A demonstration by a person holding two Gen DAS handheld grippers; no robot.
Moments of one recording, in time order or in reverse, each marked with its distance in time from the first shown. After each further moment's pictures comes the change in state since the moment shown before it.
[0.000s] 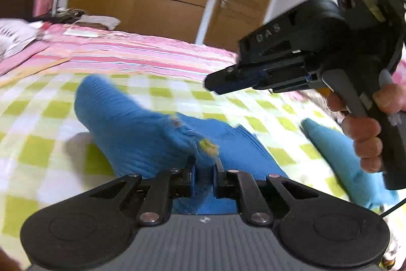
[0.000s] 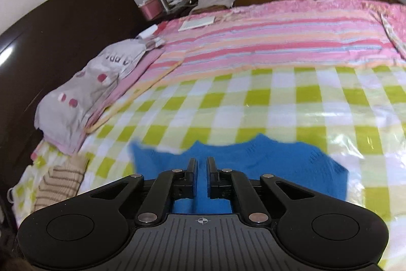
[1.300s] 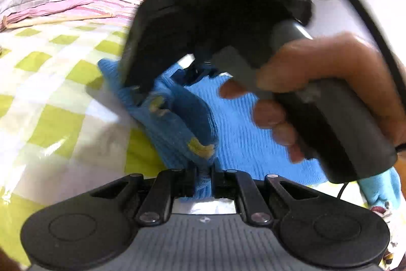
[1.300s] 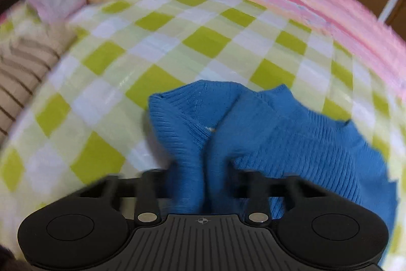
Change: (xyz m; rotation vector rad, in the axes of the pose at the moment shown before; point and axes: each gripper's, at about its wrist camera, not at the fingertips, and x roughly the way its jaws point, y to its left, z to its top) left arm -0.021 0.054 -0.052 -0.212 0.031 0.052; right arm 0.142 0.148 -0.055 -0.419 0.321 -0.199
